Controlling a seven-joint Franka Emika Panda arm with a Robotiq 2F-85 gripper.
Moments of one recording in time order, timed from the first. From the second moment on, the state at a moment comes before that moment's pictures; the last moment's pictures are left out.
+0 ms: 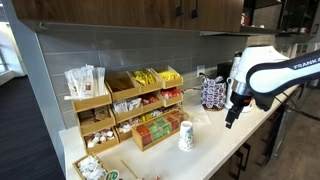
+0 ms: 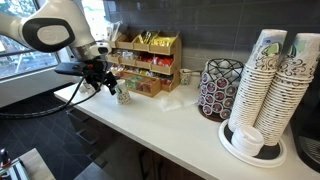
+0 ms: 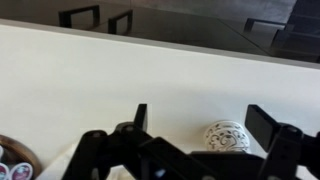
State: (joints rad) arm 0.00 -0.51 -0.08 -2.60 -0.09 2.27 -0.24
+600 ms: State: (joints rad) arm 0.15 -0.34 0.04 -2.53 -0.02 2.41 -0.20
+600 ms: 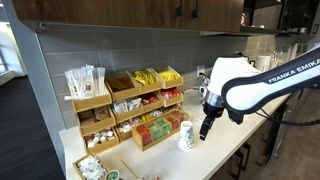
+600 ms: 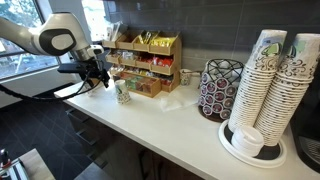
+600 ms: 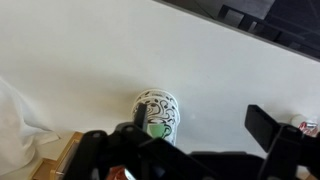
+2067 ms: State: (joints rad) arm 0.06 -0.09 0.07 -2.46 -0.06 2.93 0.15
